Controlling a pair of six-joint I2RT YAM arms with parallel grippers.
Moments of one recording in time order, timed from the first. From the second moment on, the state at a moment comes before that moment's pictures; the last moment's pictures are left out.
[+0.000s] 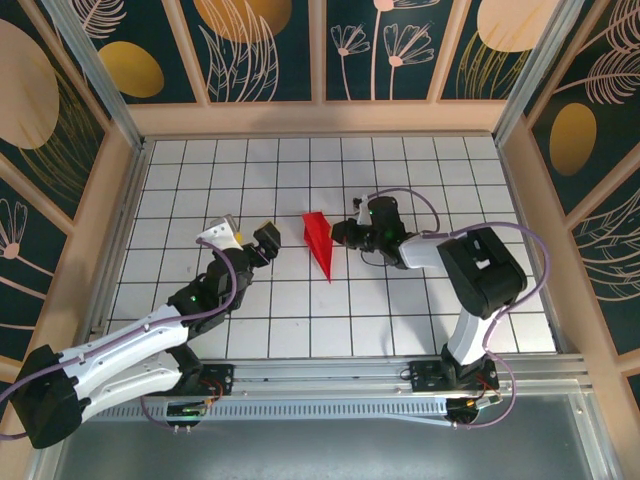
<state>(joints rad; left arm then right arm) -0.84 0.92 0.49 0.12 -0.64 -0.81 0.51 1.78 0.78 0.43 -0.50 0.79</state>
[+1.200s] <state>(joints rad) -0.59 1.44 0.59 0.26 0.06 -0.98 0.50 1.79 0.73 0.35 -0.43 0.73</state>
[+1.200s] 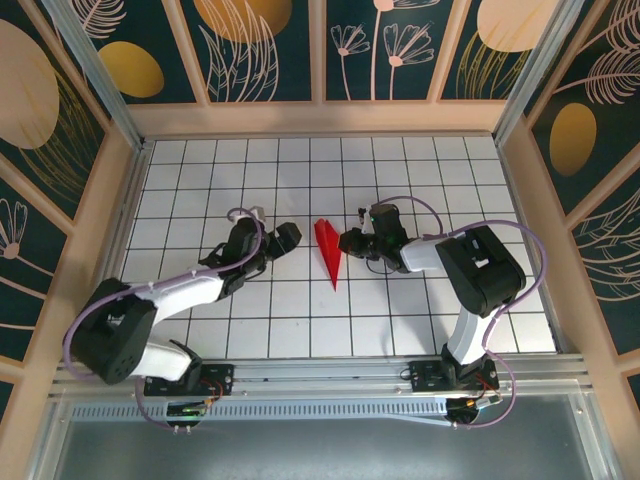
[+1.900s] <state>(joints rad) -0.58 1.80 0.80 0.32 0.35 -0.96 0.50 1.78 0.73 0.30 -0.42 0.72</state>
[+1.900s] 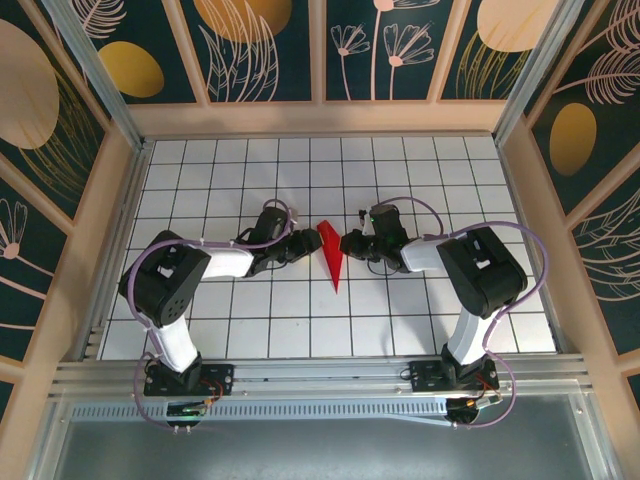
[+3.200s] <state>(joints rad) -0.59 1.85 0.84 0.31 0.38 -0.95 0.59 1.50 0.85 -0.13 -0.33 0.60</state>
